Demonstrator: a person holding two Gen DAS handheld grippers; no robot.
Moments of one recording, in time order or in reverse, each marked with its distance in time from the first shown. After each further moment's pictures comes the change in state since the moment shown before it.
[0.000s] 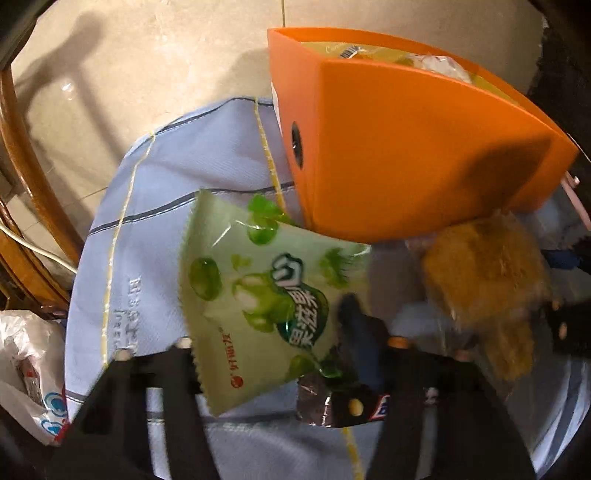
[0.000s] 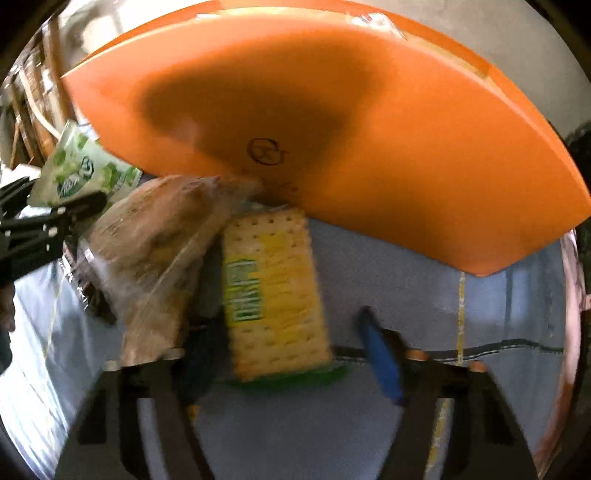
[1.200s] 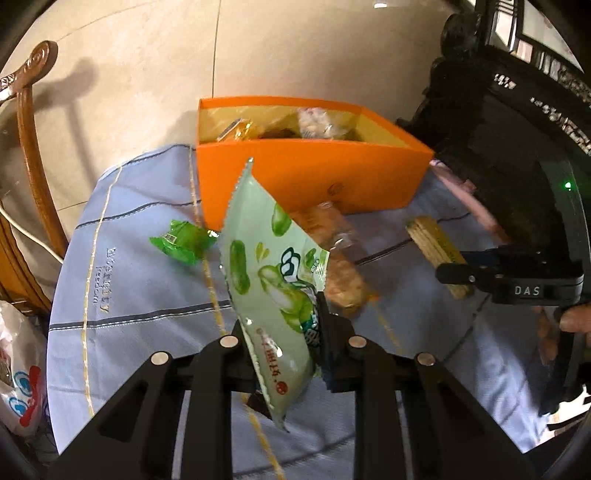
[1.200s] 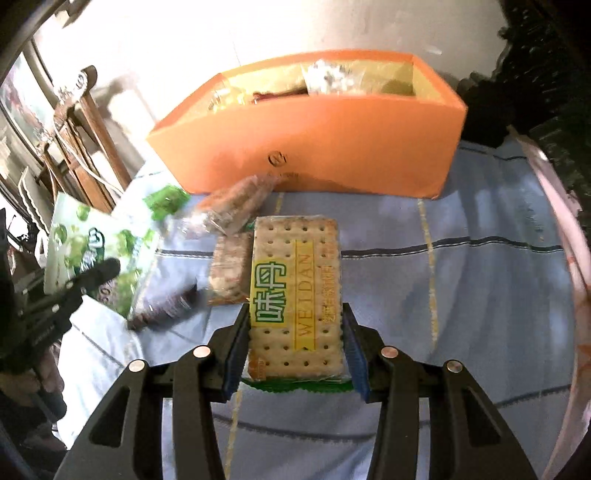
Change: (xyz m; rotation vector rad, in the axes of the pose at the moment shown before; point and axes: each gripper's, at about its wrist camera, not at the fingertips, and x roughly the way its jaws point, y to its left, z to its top) left arm -0.136 -0.053 -0.072 0.011 -0.184 -0.246; right arm -0.113 -0.037 -0.083 0.225 -0.167 0.193
